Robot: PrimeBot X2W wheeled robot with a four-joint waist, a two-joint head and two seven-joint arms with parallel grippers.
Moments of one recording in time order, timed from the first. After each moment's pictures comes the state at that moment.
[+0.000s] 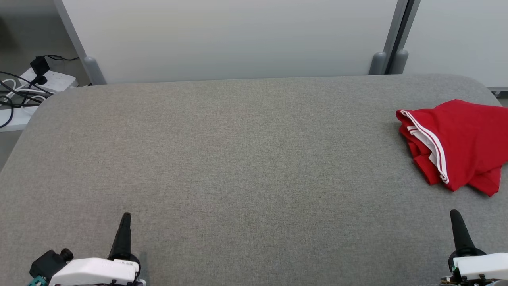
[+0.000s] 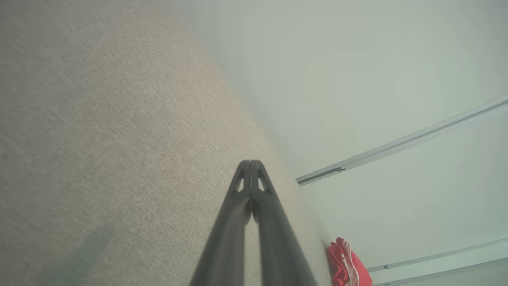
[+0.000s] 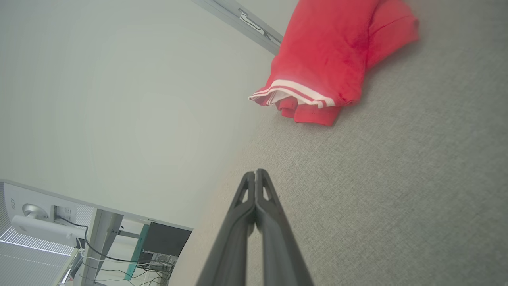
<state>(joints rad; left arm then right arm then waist) -0.02 0.04 0.05 0.32 -1.09 -0.10 -0.01 -0.02 -0.03 -0.18 0.27 1.08 0.13 0.01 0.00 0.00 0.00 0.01</state>
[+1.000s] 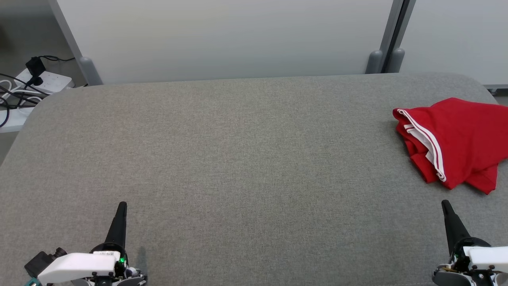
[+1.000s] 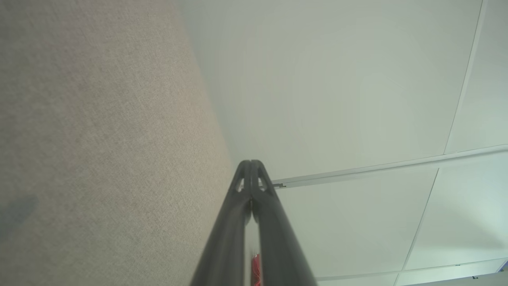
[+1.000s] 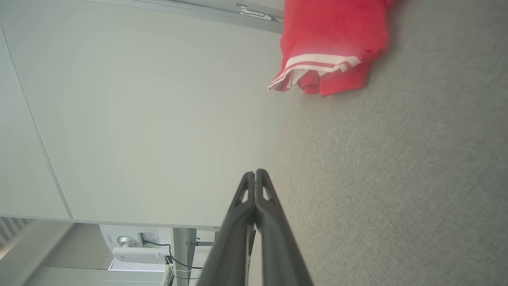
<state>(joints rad) -0.05 0.04 0.07 0.29 -1.45 -0.11 0.07 -0.05 -0.03 -0.15 0.27 1.45 0.13 0.07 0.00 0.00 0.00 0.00</state>
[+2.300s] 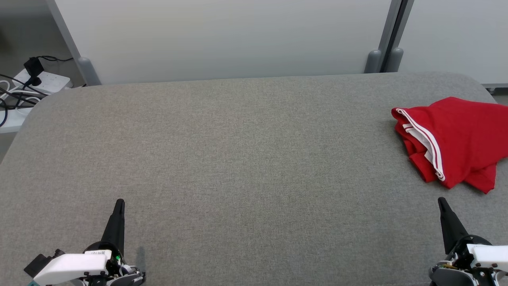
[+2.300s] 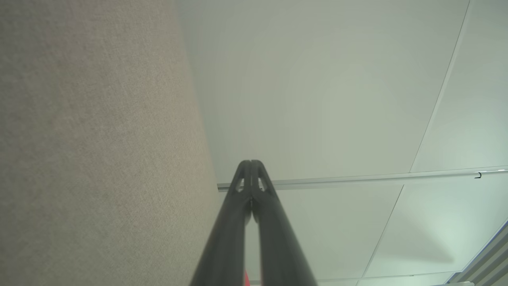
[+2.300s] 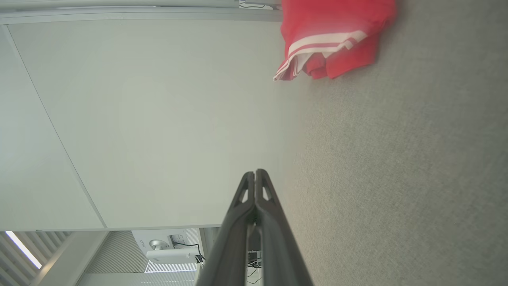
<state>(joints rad) -0.05 0.04 0.08 0.27 -1.60 -0.12 0.11 -0.06 -0.03 -0.14 0.27 1.60 0.13 0.11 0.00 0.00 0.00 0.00</state>
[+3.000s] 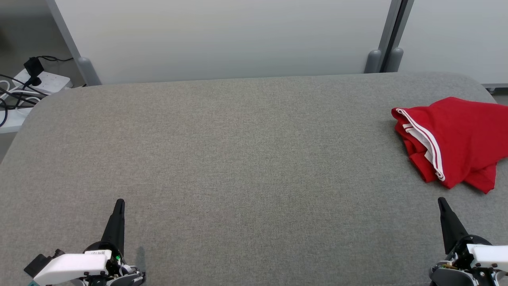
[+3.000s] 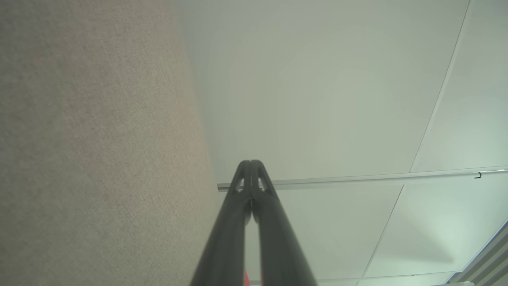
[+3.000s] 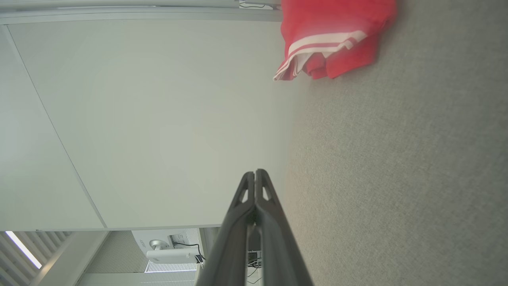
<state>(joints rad) -0.05 0.04 0.08 0.27 -1.60 -0.12 0.11 -0.06 -0.03 -0.14 0.27 1.60 0.13 0.11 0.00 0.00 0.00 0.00</state>
